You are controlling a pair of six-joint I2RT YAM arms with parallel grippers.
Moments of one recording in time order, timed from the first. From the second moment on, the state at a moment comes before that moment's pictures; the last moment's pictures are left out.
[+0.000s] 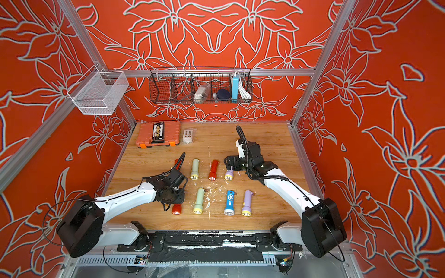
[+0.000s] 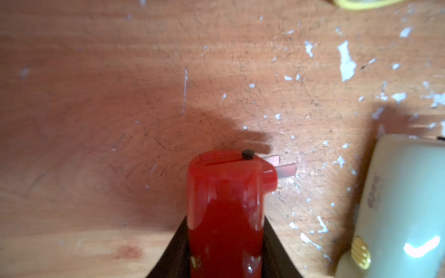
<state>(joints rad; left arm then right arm) -0.59 1.28 0.66 -0.67 -0.04 -0.66 0.49 1.30 0.89 -0.29 -0.17 0.36</state>
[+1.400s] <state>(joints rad) -0.40 1.12 0.80 0.06 0.65 -0.04 0.48 1.21 1.17 -0.21 -0.77 0.05</state>
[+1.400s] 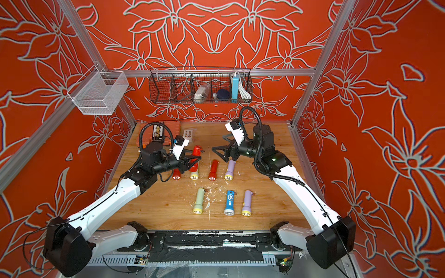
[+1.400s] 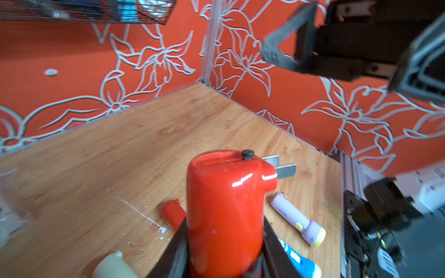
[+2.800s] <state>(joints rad) -0.40 1.02 0.62 0.26 0.98 0.02 0.60 1.47 1.30 -0.33 -1.24 -0.10</state>
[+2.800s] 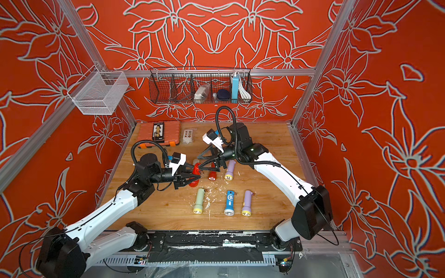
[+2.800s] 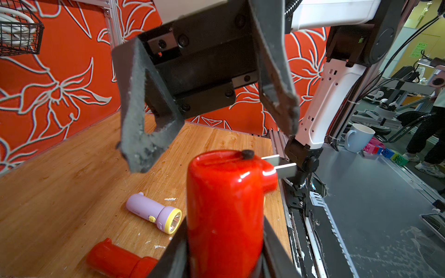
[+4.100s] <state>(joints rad) -0.39 0.95 0.61 0.19 0.99 -0.04 0.65 1.55 1.33 -0.33 -1.30 -0.12</state>
